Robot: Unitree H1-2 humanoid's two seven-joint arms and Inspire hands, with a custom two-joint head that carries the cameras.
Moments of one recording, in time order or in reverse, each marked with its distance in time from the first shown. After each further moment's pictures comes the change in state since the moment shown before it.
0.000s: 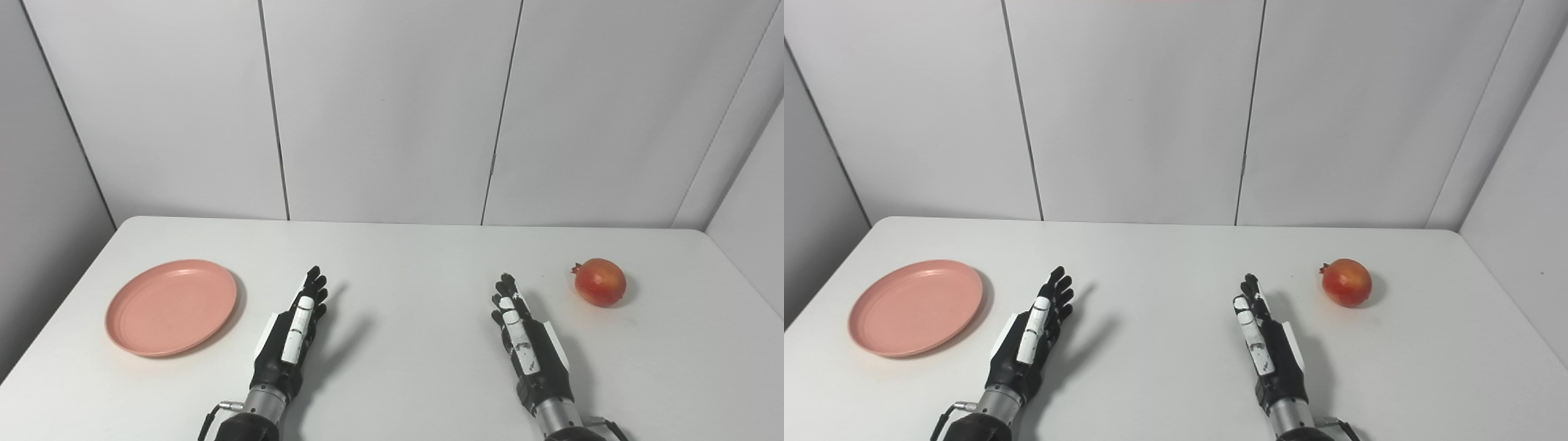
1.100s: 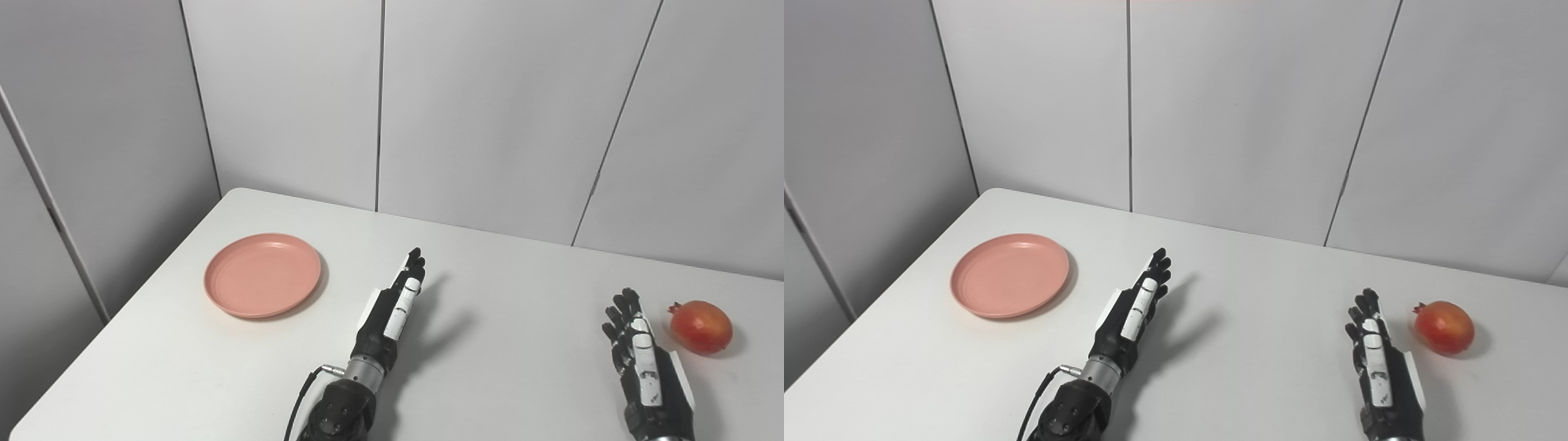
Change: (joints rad) left arm -0.071 -0.080 -0.005 0.112 0.076 -0.108 0.094; right arm -0.039 -0.104 -0.048 0.086 0.104 -0.138 0.084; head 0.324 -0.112
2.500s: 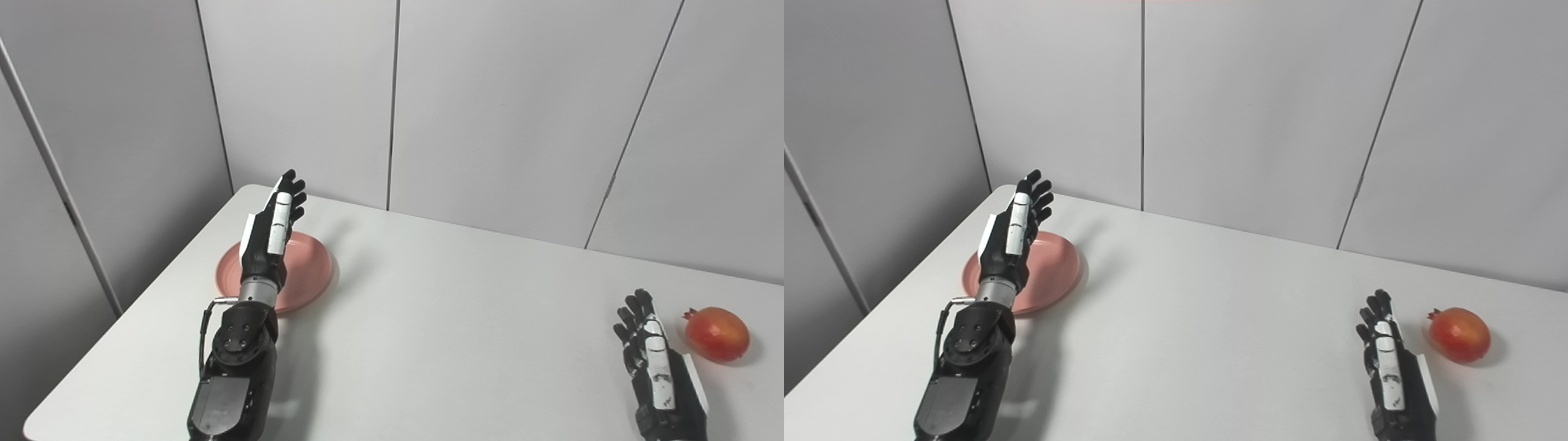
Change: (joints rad) left arm -0.110 0.240 0.300 -0.100 -0.085 0.120 0.107; right arm -0.010 -0.005 -0.004 0.016 0.008 -0.013 0.023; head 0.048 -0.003
